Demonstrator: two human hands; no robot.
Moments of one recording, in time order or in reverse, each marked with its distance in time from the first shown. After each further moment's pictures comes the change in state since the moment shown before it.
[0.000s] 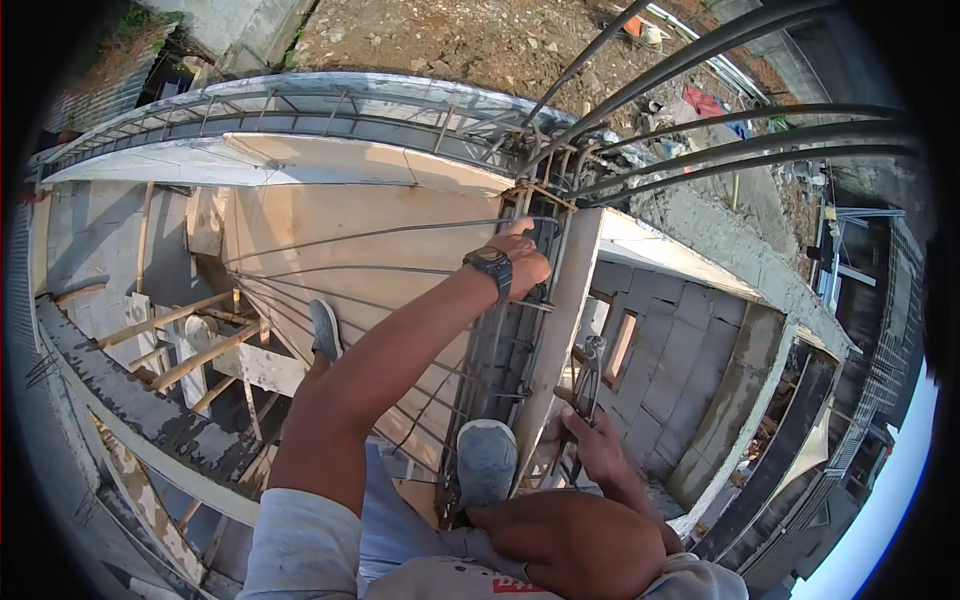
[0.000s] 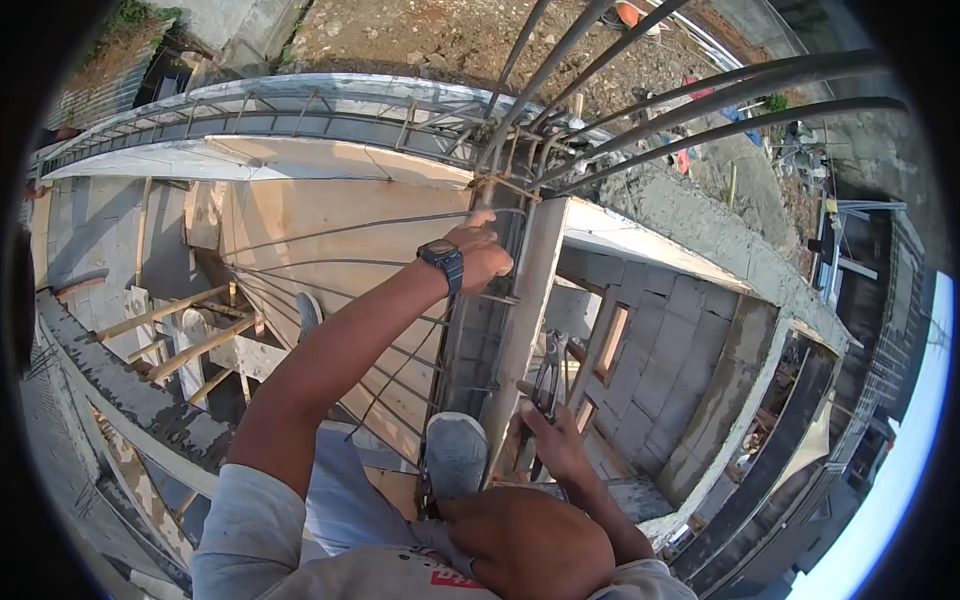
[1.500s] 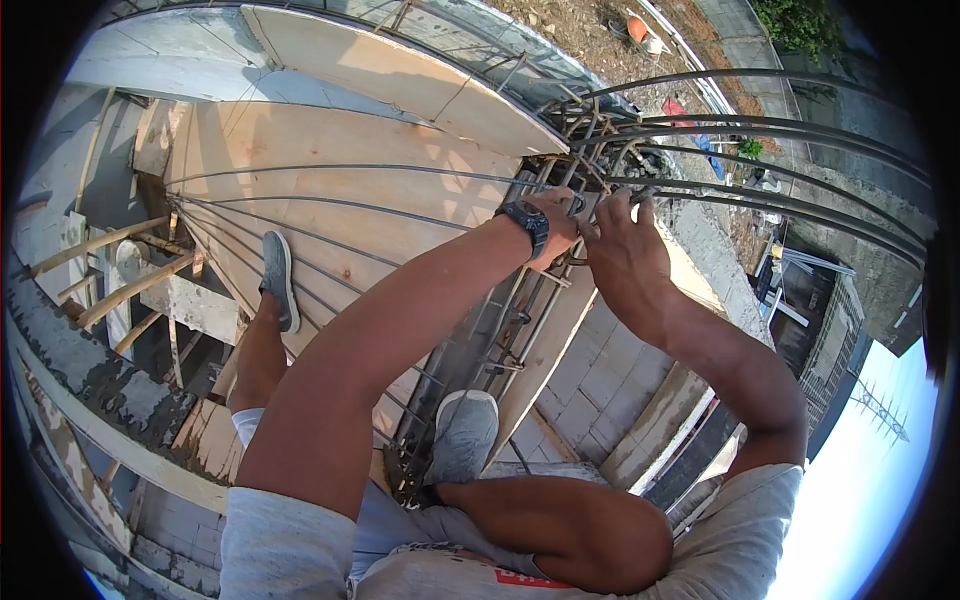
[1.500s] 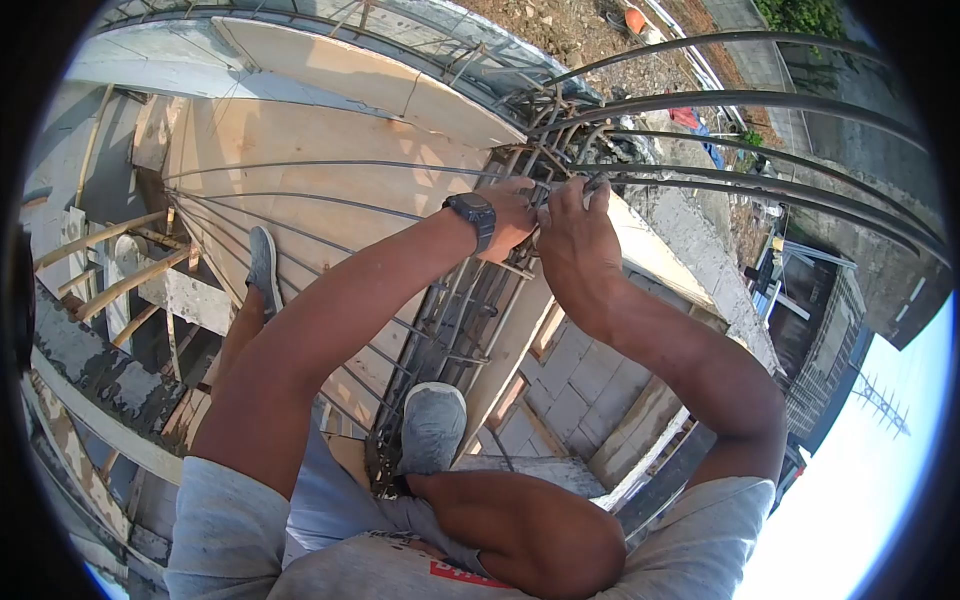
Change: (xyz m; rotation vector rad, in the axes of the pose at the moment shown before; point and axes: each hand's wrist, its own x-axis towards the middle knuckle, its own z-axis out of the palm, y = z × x) left_hand -0.010 -0.009 0.007 0.054 0.092 0.058; right_hand 0.106 -0.189 0.097 -2.808 0.081 -0.435
